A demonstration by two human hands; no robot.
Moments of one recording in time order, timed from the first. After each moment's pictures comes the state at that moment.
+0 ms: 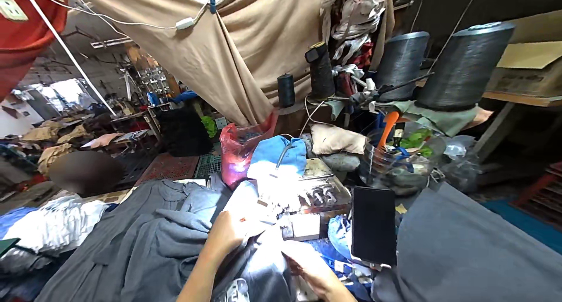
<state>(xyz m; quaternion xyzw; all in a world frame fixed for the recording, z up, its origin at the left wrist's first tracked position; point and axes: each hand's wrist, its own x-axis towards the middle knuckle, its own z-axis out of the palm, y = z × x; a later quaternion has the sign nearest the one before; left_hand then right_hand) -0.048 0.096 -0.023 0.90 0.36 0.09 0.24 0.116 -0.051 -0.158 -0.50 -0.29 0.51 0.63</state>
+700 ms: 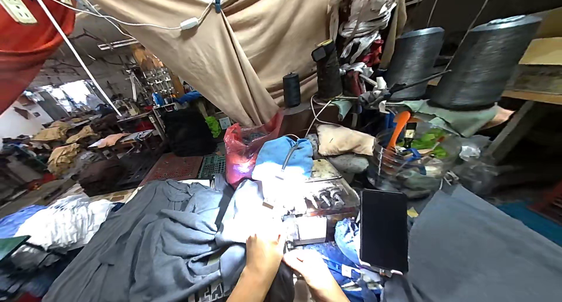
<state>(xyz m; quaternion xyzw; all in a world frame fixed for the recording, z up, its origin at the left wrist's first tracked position) 0.001 0.037 -0.093 0.90 0.38 0.21 0.10 0.104 -0.051 -0.169 -0.56 -0.35 0.40 0.64</state>
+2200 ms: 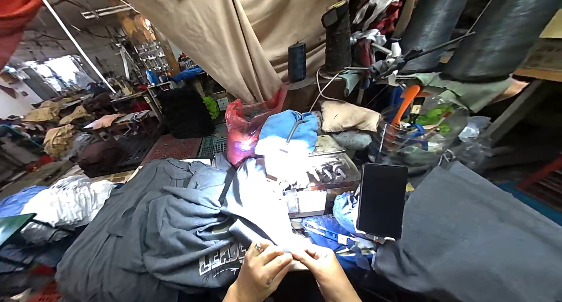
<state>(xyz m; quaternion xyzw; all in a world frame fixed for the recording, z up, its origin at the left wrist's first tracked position) -0.076 0.012 -0.171 0.88 0.03 0.47 0.08 0.070 -0.104 -0.166 -0.51 -0.31 0.38 0.71</state>
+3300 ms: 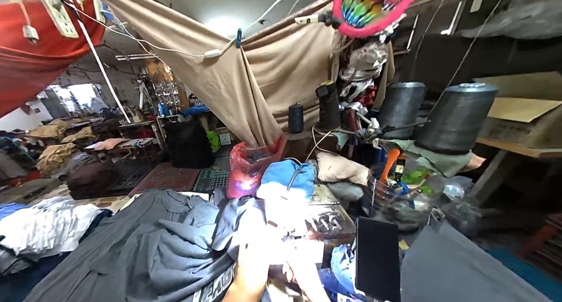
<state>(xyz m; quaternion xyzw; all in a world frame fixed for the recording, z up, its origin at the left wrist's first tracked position) -0.019 0.063 -0.116 0.92 0.30 0.24 -0.02 0.116 -0.010 -0.149 -0.61 -0.28 0.35 0.65</state>
